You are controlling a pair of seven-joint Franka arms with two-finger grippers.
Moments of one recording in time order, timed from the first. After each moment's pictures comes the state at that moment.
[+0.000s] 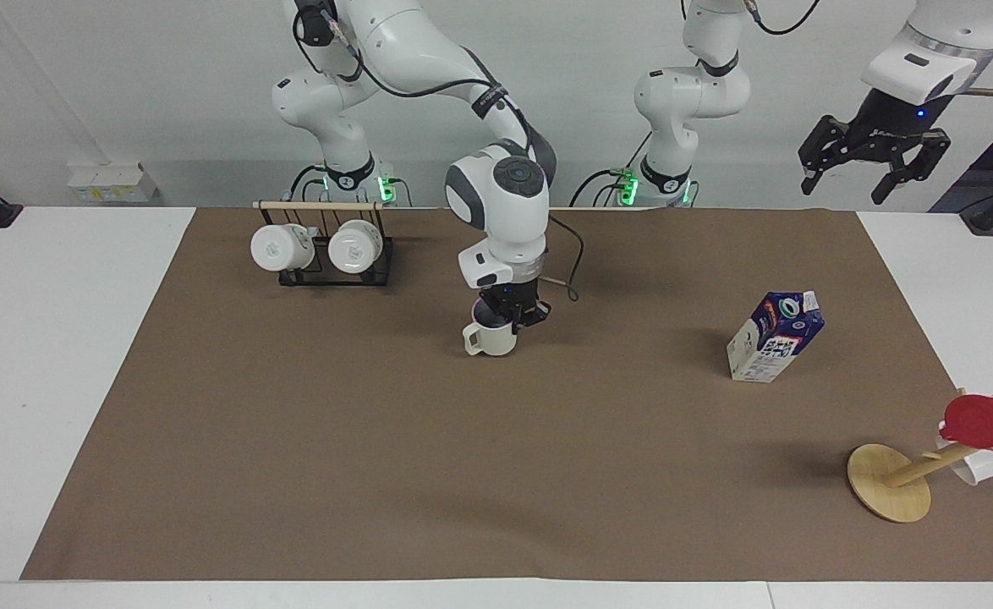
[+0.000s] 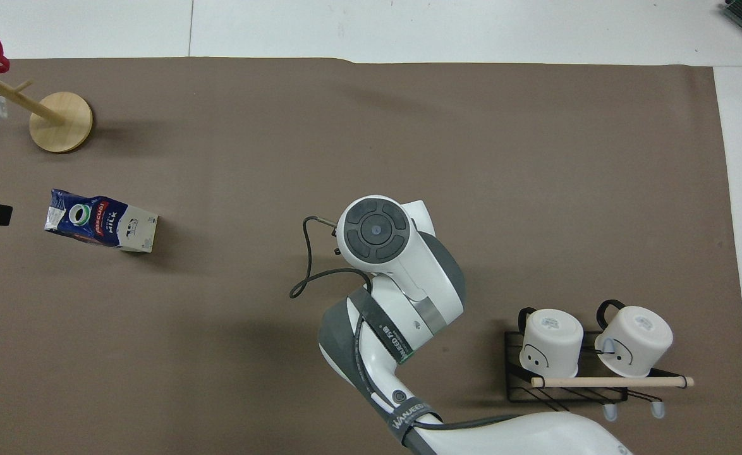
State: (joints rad) left arm -0.02 -0.06 -0.01 -1.48 -0.03 1.49 0.21; right arm 0.72 0.40 -0.10 -1.73 0.01 2.19 1.10
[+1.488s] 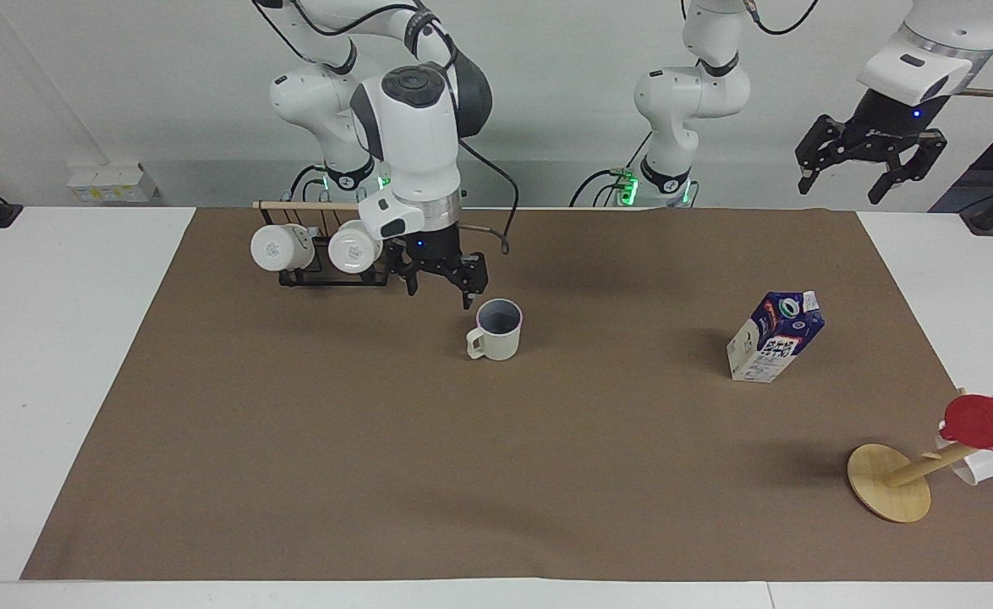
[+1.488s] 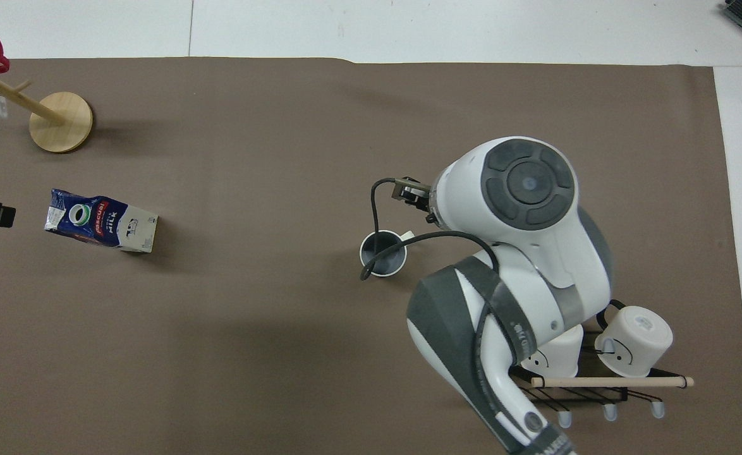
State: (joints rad) left arm -0.02 -0.06 -0.01 -1.48 -0.03 1.48 0.21; right arm 0.53 0.15 -0.12 -1.71 -0.03 1.97 0.75
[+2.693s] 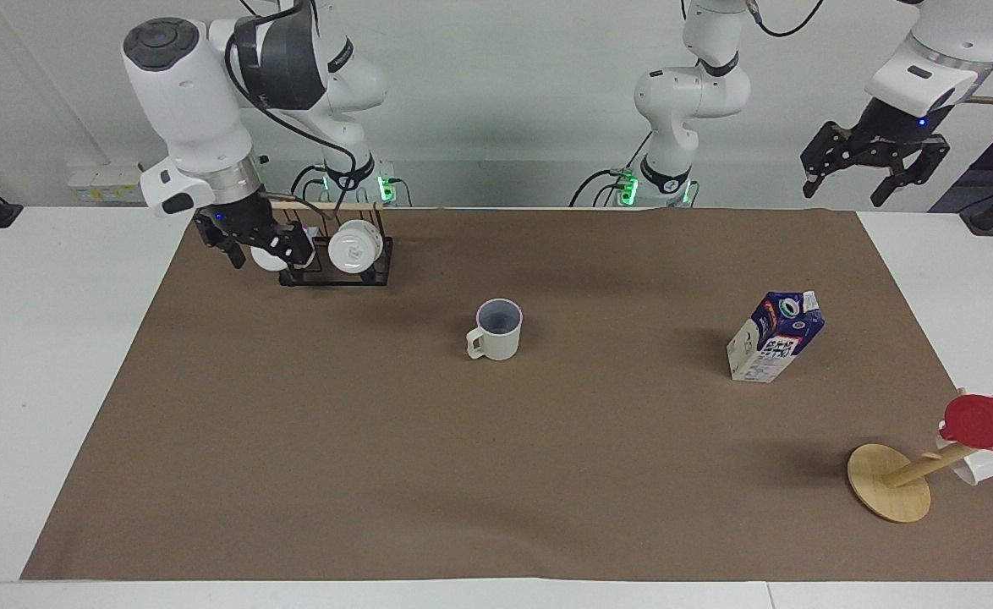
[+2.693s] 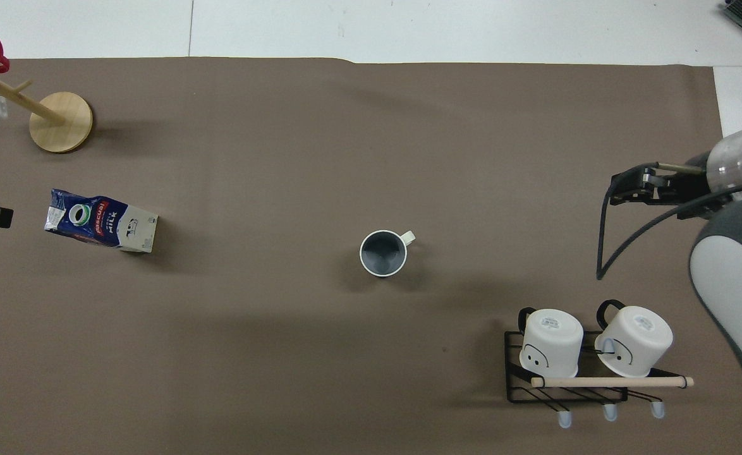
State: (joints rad) left arm -0.01 -0.06 0.01 -1.55 -0.03 1.55 0.21; right arm 0.16 -0.01 -0.12 -1.72 -0.03 1.75 0.27
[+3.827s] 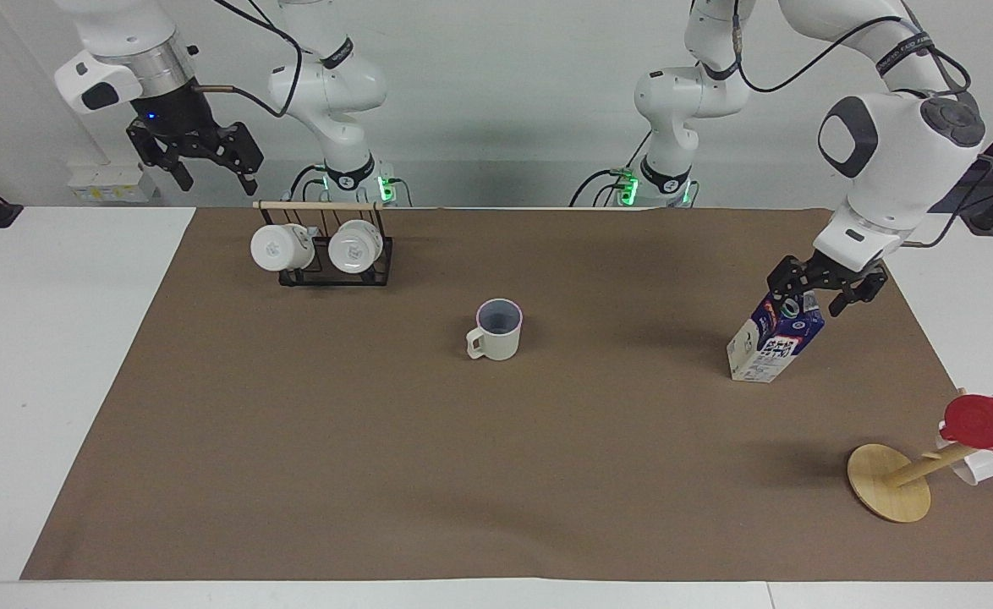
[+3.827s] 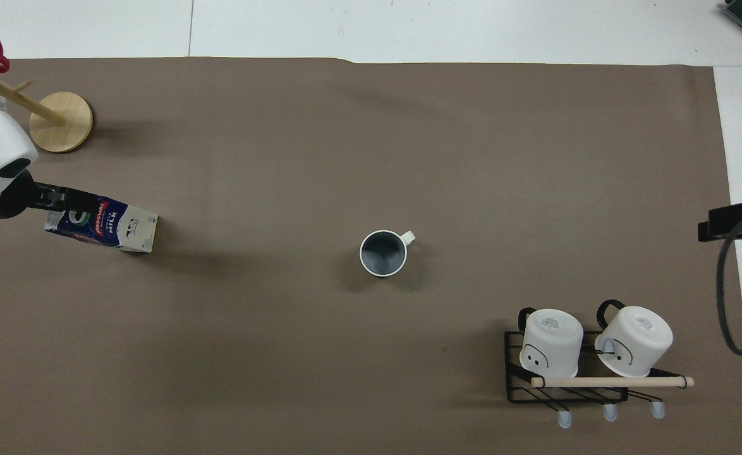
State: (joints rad) left arm 0.00 0.04 0.02 -1.88 -0.03 1.99 0.21; right arm 0.12 -0.09 -0.16 -1.56 0.00 1.46 0.08
